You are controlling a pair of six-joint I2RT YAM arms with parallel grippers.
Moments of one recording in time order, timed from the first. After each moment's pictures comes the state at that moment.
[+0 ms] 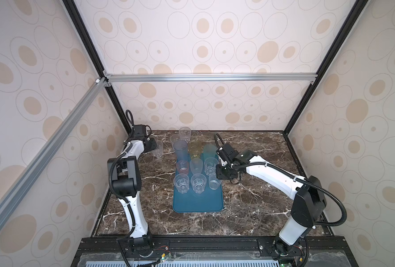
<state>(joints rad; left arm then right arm) 0.14 2.08 1.65 -0.47 0.08 -0.24 0.71 1.70 1.43 -0.90 -0.06 0.64</state>
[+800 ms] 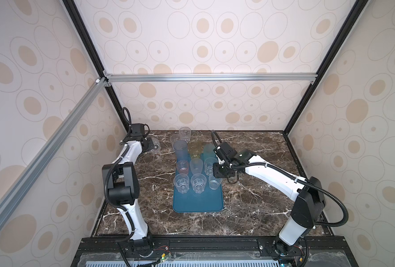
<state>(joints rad) 0.11 1.85 1.53 -0.53 -0.05 -0.24 0.77 1.70 1.53 -0.89 -0.01 0.65</state>
